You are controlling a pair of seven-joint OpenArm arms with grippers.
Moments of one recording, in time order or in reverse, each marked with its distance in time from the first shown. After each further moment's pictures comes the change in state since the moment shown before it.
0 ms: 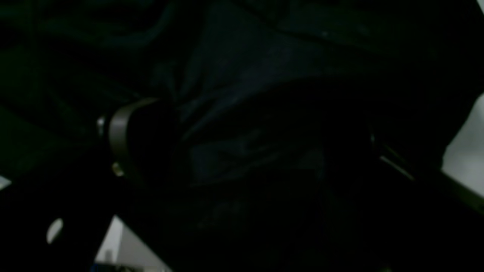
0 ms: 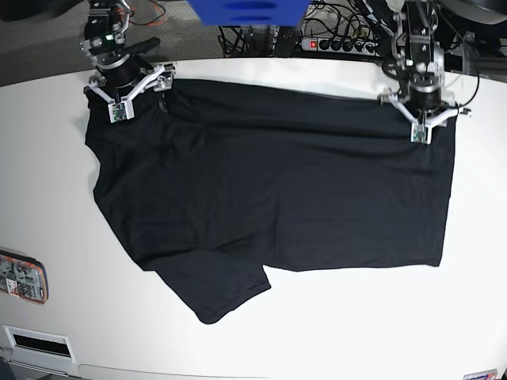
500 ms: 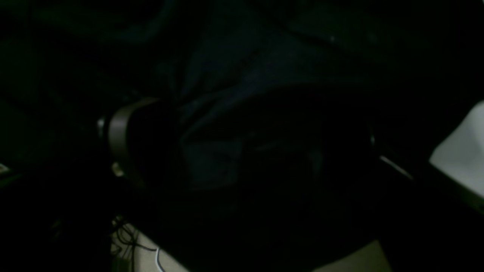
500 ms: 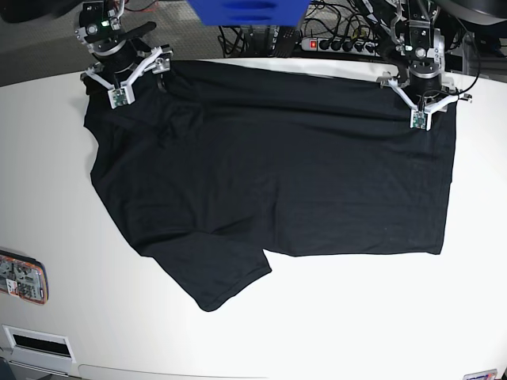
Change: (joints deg) left arm 4.0 0.2 0.0 4.0 0.1 -0.1 4.6; right arm -4.9 1.1 -0.1 5.1 -0.3 0.2 -4.8
